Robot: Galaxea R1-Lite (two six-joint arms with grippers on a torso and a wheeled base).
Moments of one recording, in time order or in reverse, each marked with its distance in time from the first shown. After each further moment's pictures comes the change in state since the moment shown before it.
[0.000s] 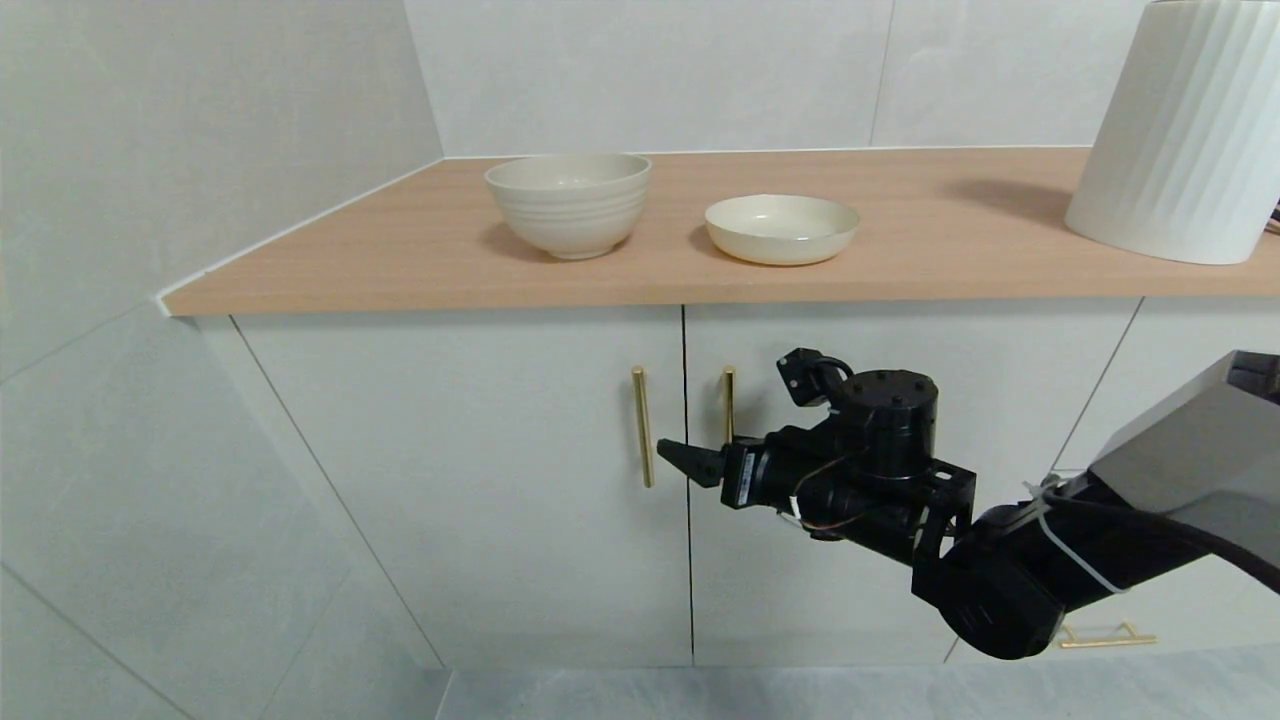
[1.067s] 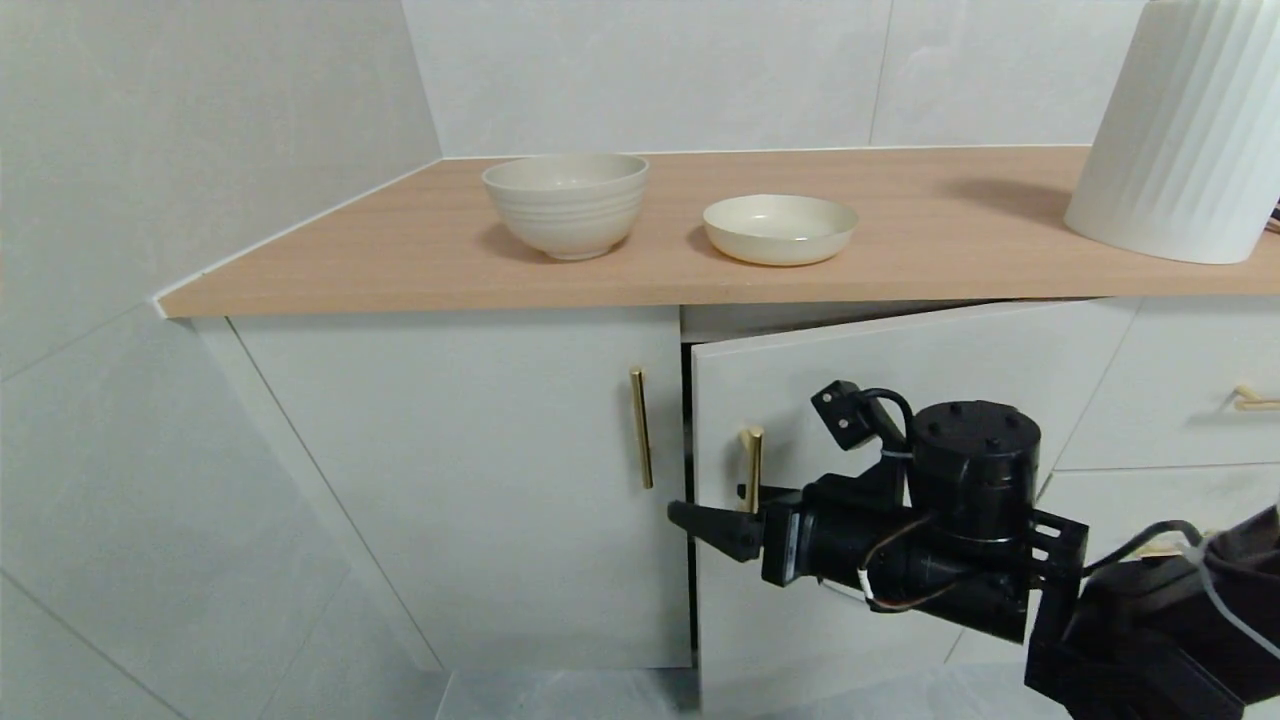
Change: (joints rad) left arm 0.001 0.000 0.000 0.000 0.000 0.001; right arm 0.094 -0.211 0.266 -0.002 0.085 0.049
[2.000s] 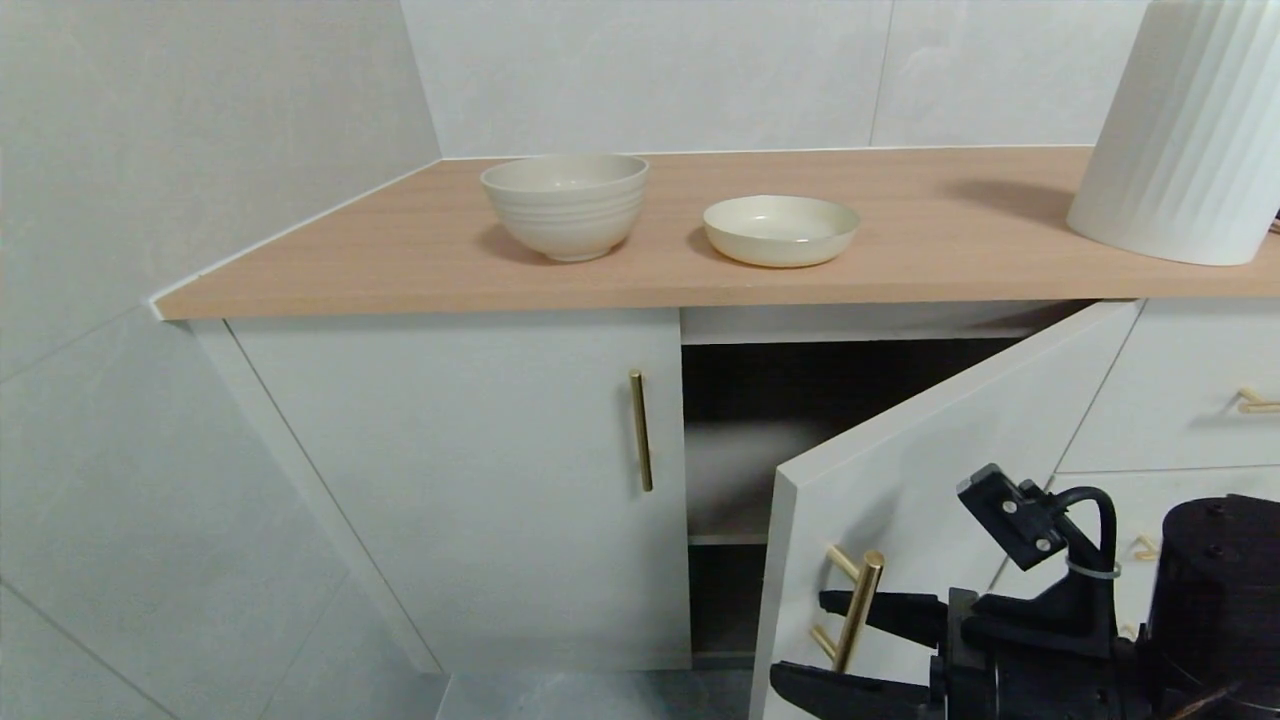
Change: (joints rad) left arm -0.006 0.030 -0.129 0.022 -0.095 0.013; right arm 0.064 -0.336 0.364 0.006 0.089 -0.008
